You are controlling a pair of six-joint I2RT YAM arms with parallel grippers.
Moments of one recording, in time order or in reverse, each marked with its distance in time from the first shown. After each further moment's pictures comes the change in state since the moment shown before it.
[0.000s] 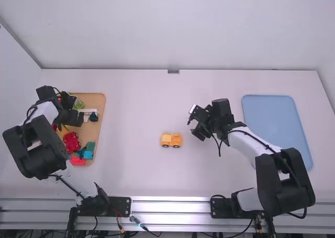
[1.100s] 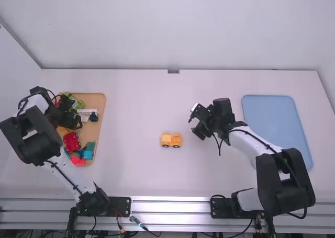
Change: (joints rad) left arm 0.076 0.234 0.305 -0.349 0.118 0.162; right arm -0.012 0.000 0.010 -0.019 0.004 0.052
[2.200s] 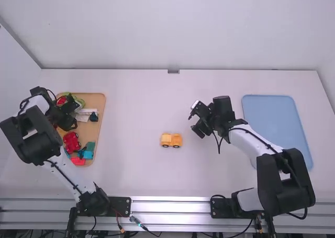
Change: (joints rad) left arm 0.000 0.002 -0.020 0.067 -0.025 0.374; right arm 0.000 0.000 0.034 -0.032 0.000 0.049
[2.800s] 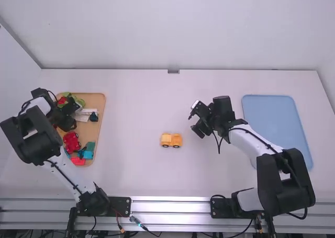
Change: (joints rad) left arm 0.000 0.000 -0.044 0.080 -0.020 0.016; right arm 0.000 0.000 0.000 -0.001 -0.003 0.004
